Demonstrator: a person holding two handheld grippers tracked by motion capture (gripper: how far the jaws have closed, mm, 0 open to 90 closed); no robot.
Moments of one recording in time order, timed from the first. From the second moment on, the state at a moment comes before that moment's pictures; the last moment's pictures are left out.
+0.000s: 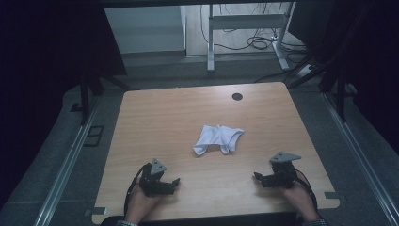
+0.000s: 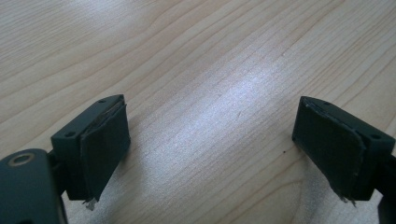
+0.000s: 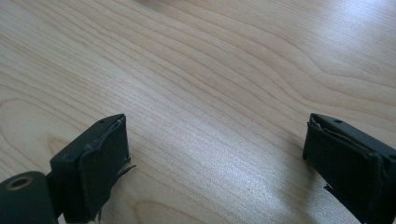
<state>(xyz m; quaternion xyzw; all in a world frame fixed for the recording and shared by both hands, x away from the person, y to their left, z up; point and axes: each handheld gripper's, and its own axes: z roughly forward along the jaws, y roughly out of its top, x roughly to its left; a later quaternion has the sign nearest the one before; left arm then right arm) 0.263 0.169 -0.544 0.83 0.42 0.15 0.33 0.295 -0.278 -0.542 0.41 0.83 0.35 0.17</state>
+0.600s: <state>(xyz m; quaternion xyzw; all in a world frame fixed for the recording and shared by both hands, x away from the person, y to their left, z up) 0.263 0.168 -0.544 0.83 0.43 0.15 0.33 0.297 -0.275 -0.536 0.43 0.82 0.35 0.15</state>
